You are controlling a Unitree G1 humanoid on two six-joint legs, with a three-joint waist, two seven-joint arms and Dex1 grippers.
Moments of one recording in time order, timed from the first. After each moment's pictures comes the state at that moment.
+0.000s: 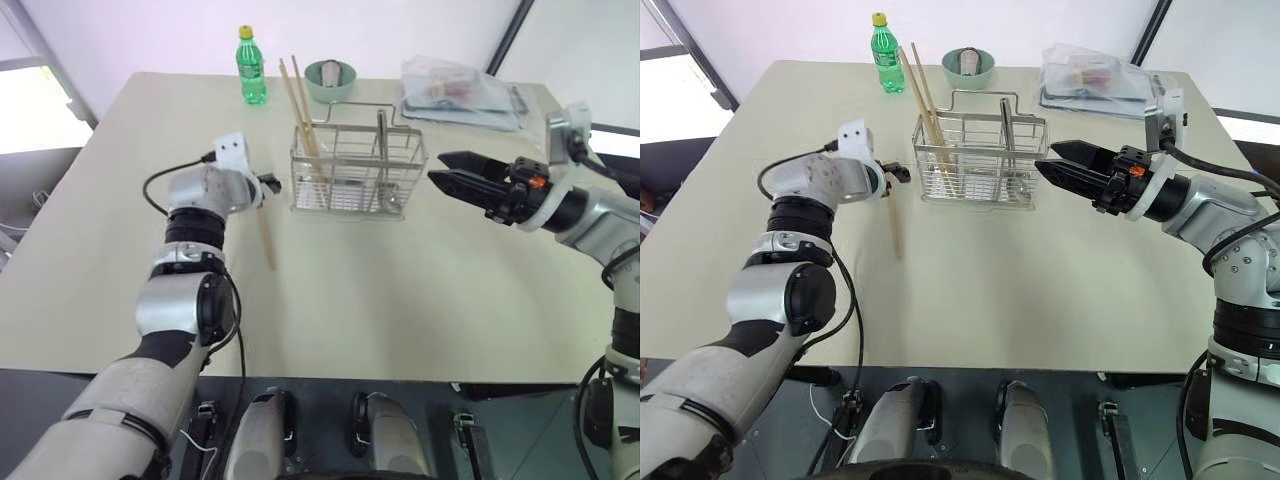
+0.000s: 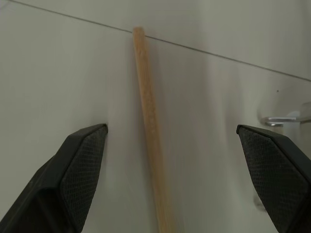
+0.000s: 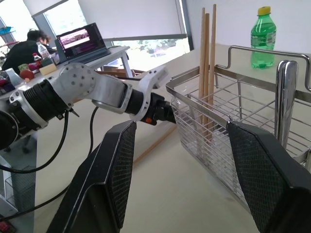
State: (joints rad) left arm -1.23 0.19 0.32 0.93 -0.28 0.87 0.13; right arm -0.56 -0.78 -0.29 -0.11 0.91 0.82 0.88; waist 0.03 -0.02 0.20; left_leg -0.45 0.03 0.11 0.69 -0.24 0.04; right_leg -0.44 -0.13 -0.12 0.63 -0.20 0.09
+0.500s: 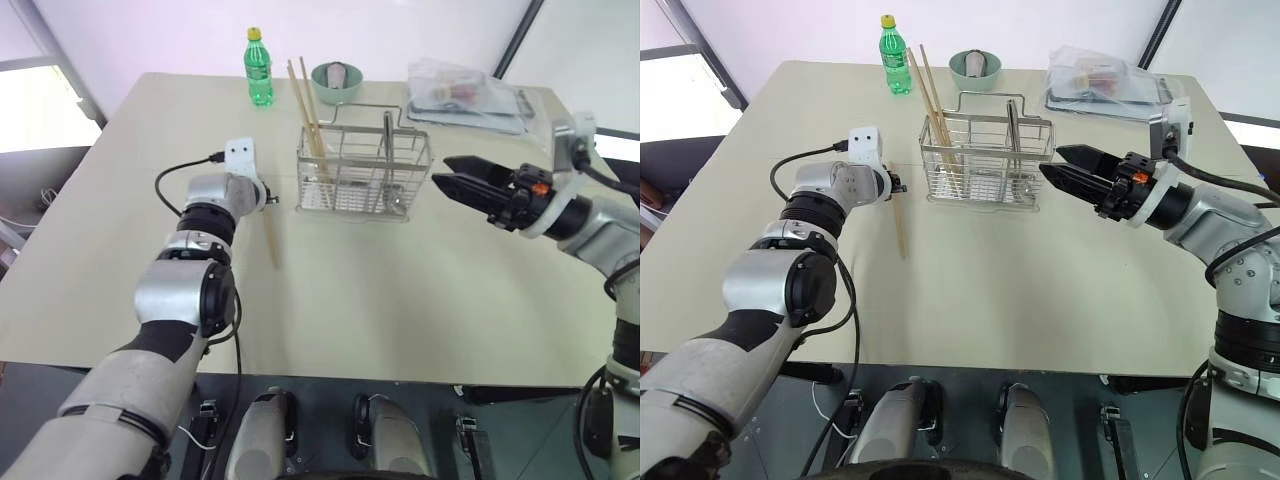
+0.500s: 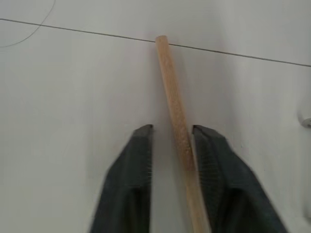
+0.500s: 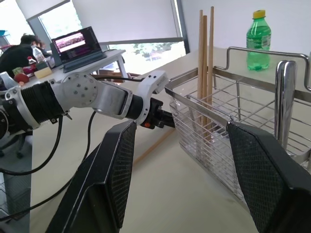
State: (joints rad) left arm -1.29 0.18 0.25 1.15 -0.18 0.70 0.09; right arm -0.50 -0.76 -0.32 -0.17 0.93 0.82 0.82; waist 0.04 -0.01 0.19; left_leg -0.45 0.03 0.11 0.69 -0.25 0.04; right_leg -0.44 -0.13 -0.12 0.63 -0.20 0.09
